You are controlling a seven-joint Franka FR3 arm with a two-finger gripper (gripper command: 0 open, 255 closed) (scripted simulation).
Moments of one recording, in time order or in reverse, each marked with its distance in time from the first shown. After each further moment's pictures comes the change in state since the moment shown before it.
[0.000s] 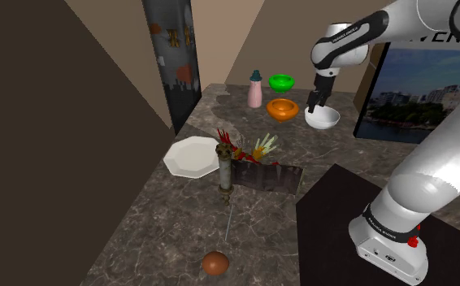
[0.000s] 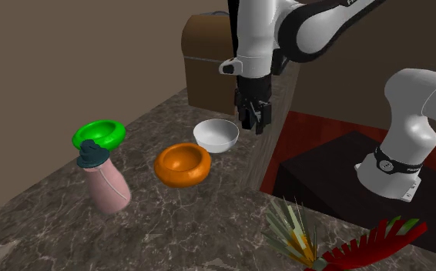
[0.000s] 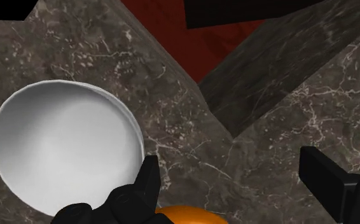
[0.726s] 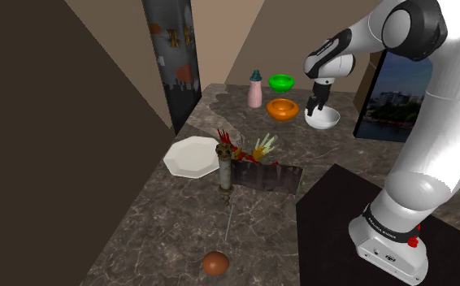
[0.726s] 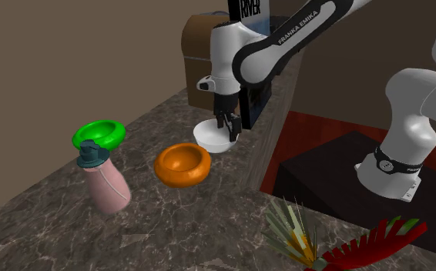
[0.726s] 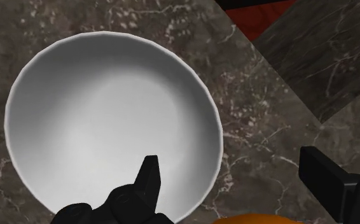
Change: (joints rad) arm -0.069 0.328 -0.033 0.186 0.159 0.119 -0.176
